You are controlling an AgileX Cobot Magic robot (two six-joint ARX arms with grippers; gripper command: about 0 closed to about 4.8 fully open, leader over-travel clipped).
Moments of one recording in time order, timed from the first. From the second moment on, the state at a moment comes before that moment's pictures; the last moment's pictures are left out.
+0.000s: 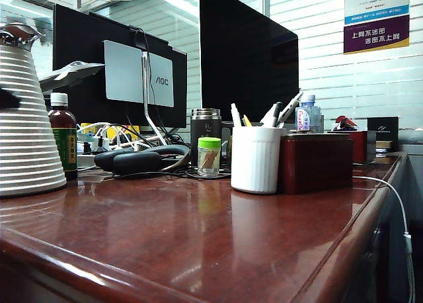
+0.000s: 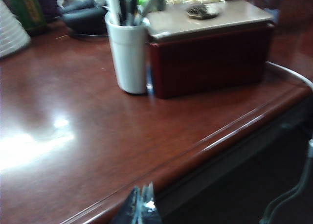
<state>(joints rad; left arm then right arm) -0.92 0.06 0.05 -0.14 -0.36 -0.11 0.31 0.02 0.01 -0.17 -0.14 0.11</state>
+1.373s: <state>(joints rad) -0.32 0.00 0.05 -0.02 -0.19 -0.05 -0.03 0.00 0.01 0.02 -0.02 0.02</state>
